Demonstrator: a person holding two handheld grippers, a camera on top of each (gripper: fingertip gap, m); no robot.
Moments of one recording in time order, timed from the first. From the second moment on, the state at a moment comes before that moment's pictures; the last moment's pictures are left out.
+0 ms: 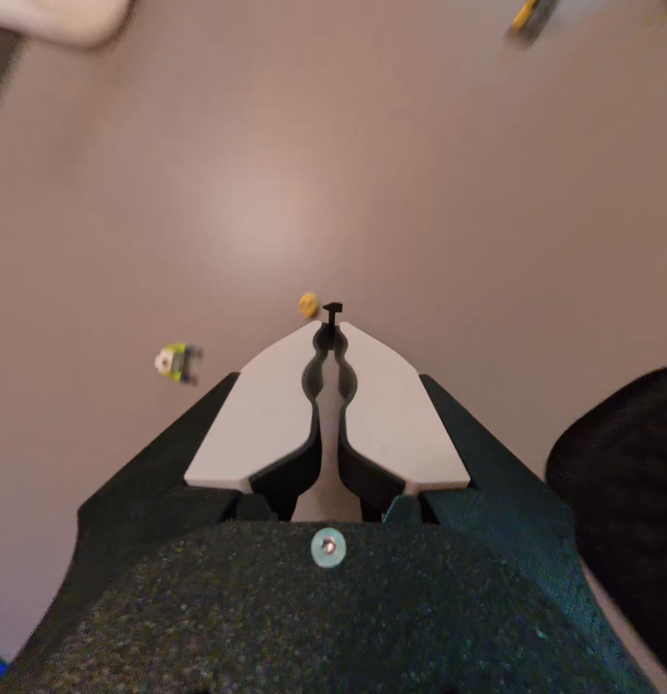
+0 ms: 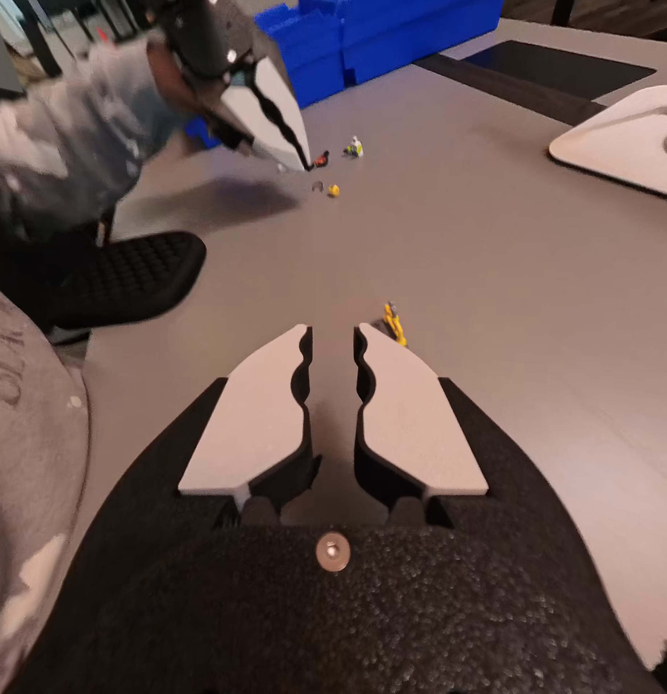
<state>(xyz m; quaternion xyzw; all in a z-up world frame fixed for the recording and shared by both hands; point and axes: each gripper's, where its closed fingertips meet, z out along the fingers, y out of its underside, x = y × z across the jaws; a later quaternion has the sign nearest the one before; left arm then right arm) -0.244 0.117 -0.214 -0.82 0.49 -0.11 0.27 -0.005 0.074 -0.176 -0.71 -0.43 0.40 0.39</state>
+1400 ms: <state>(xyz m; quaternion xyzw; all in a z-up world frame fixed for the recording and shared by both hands) -0.038 0.005 -0.161 -0.65 0.50 -0.47 0.33 -0.046 0.011 -0.151 -0.57 -0.56 0.42 0.42</state>
